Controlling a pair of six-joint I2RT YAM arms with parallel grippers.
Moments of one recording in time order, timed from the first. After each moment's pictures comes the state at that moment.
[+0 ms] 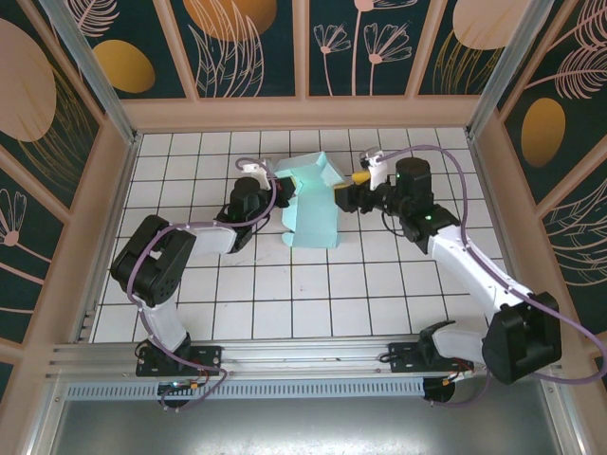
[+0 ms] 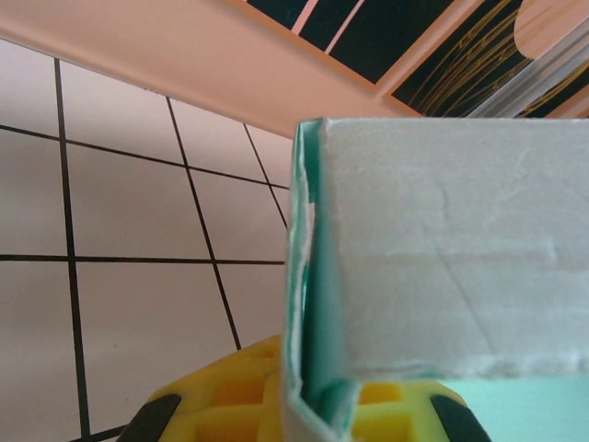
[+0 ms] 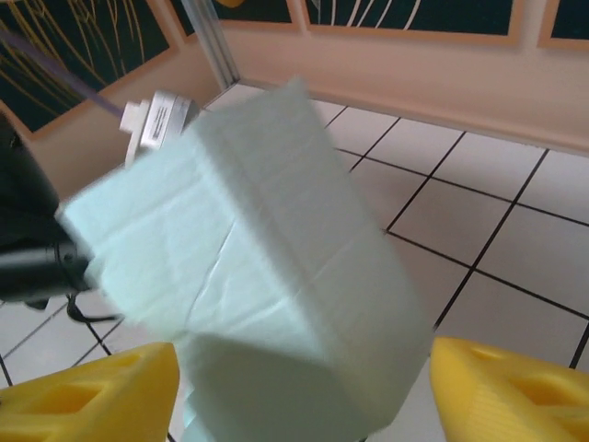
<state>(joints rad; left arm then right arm) -0.52 1.81 0.87 0.74 0.13 -0.69 0.41 1.22 0.90 -0.05 -0.44 0.08</state>
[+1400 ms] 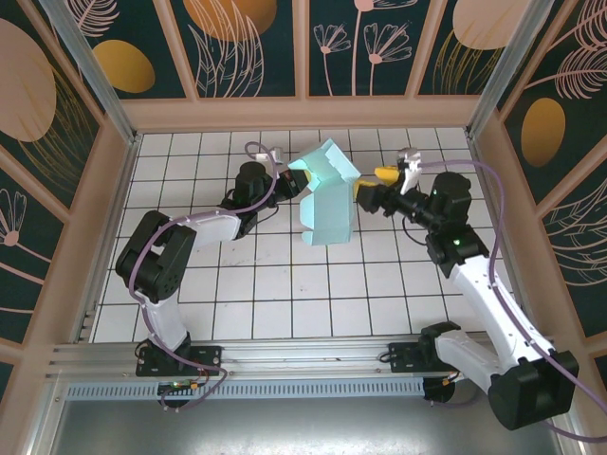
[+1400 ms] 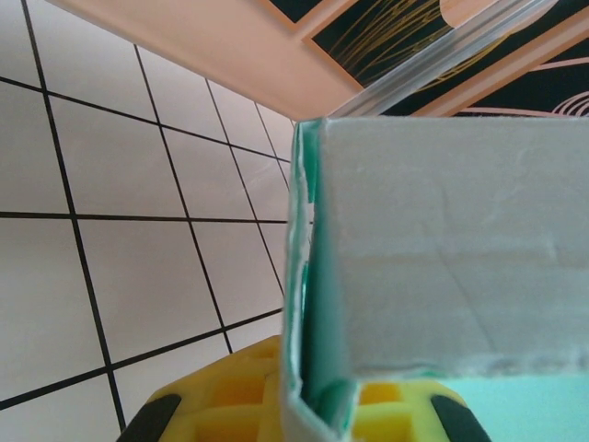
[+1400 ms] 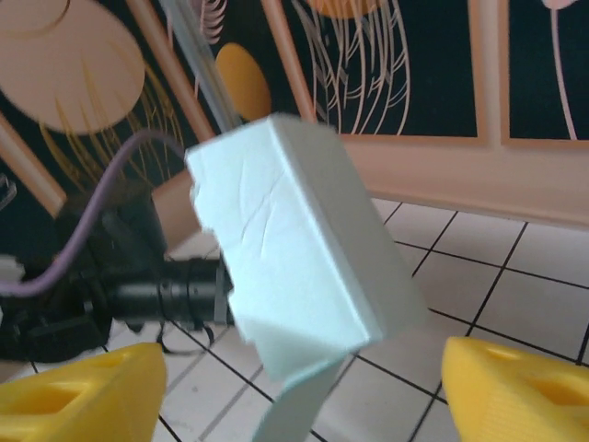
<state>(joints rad) -0.52 1.85 1.03 0.61 0.38 -0.86 0.28 0.98 0.84 0.03 -0.54 0.26</state>
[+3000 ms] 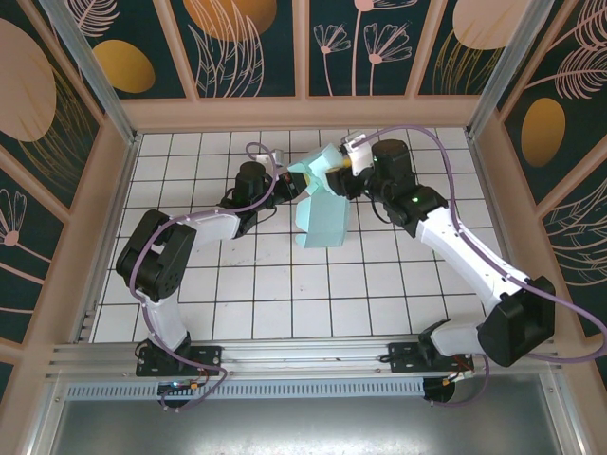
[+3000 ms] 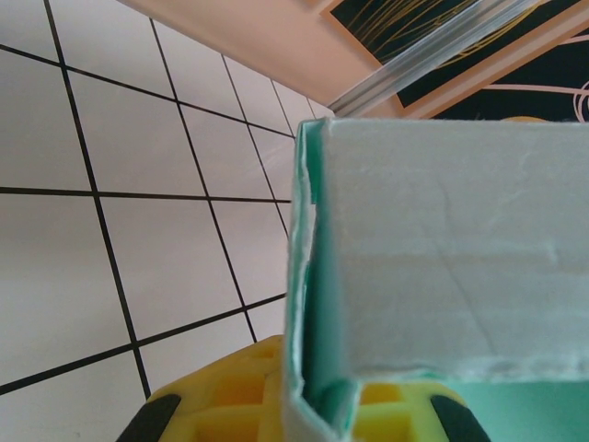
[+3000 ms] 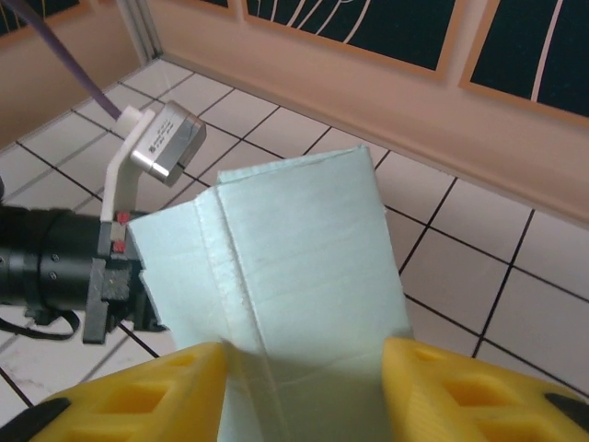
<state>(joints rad) -0.51 1.85 1.03 0.55 0.40 -0.83 0.54 1.33 1.17 -0.28 -0.13 -0.06</state>
